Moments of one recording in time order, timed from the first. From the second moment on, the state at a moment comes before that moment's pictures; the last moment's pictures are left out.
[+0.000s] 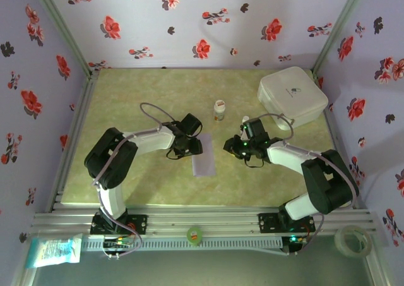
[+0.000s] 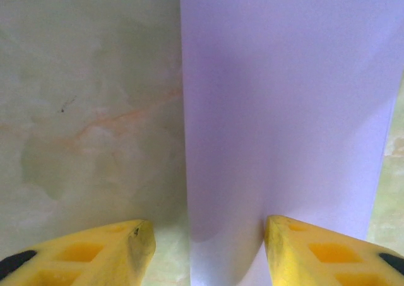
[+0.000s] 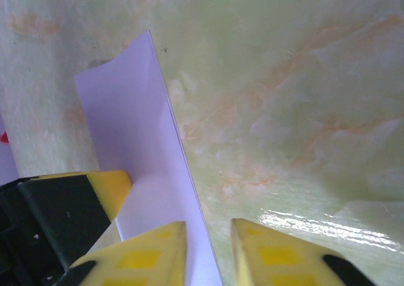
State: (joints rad) left arm -0.75 1.85 1.12 -0.51 0.04 -0.84; right arm 0.47 1.47 0.66 -0.10 -0.43 0.89
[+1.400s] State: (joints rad) left arm -0.76 1.86 1.14 -0.53 0.04 -0.81; right arm 0.49 1.51 0.69 -0.11 -0.45 0.89
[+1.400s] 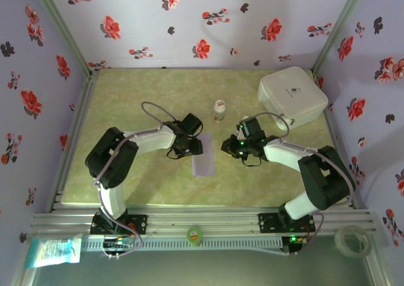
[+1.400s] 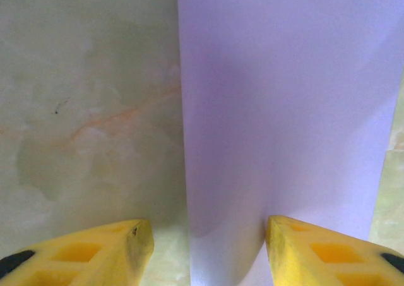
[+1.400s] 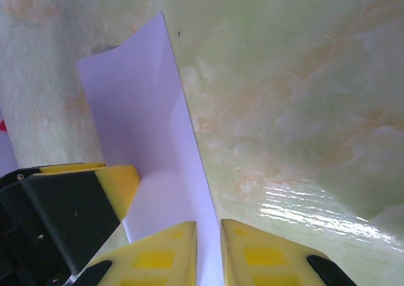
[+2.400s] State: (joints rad) left arm -0.76 1.86 1.15 -0.54 0.04 -0.84; right arm 0.51 1.55 0.71 -0.11 -0.45 0.89
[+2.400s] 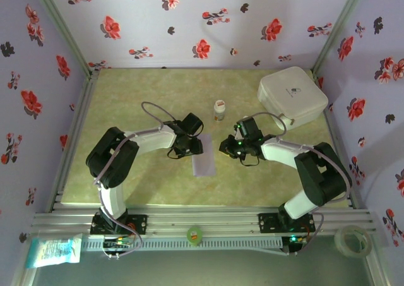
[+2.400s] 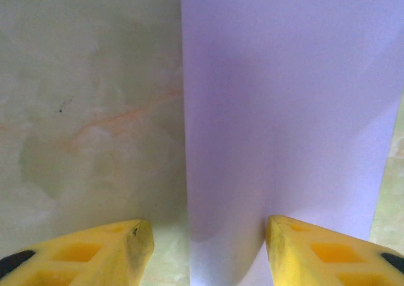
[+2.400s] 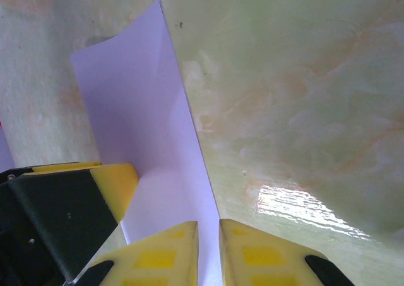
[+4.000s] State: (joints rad) left arm -0.76 1.86 1.17 -0.56 0.04 -0.83; right arm 0.62 1.81 0.86 -0.04 -0.47 0.82
